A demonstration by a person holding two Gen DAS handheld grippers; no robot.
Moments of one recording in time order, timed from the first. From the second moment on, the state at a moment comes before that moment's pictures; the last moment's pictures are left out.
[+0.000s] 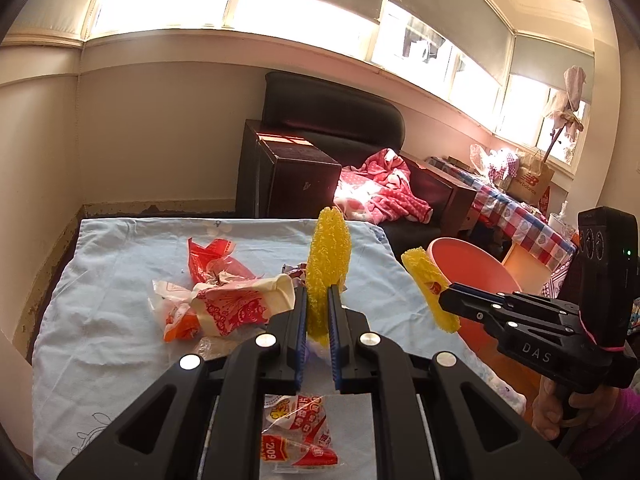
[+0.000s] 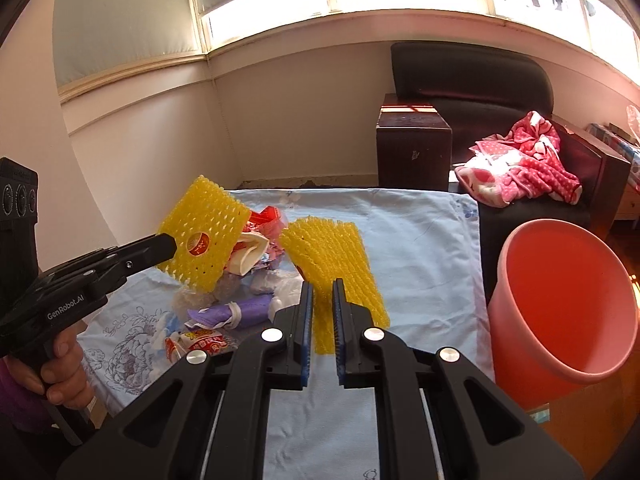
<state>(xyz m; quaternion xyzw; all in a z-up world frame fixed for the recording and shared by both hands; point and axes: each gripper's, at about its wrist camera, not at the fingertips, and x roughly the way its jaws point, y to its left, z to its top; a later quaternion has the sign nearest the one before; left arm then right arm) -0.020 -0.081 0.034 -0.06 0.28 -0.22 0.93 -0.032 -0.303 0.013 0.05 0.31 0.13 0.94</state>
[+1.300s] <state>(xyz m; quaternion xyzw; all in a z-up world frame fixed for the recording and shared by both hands) 0.074 -0.345 -0.013 0.00 0.37 -0.39 0.84 -0.005 -0.480 -0.037 0.13 0.35 -0.12 0.92</state>
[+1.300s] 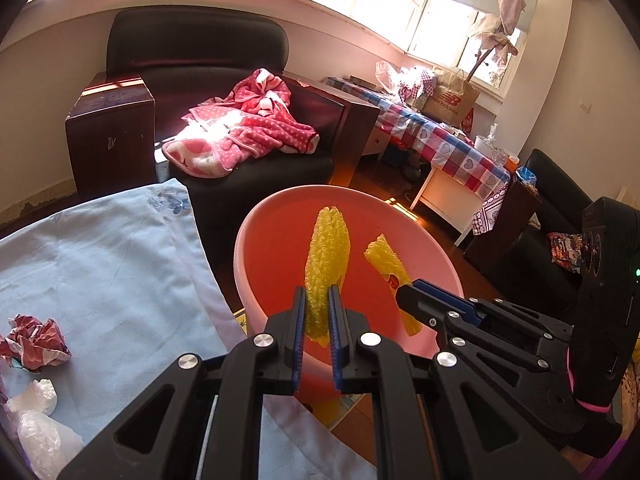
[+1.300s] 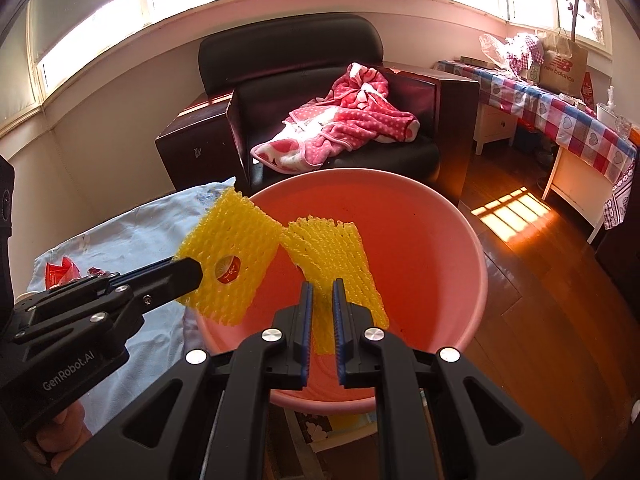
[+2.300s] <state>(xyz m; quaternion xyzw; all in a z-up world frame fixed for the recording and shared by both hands) 0.038 -0.263 0.029 0.00 0.34 -0.31 0.89 -0.016 -0.408 -0.010 0.11 0.34 -0.05 0.93</state>
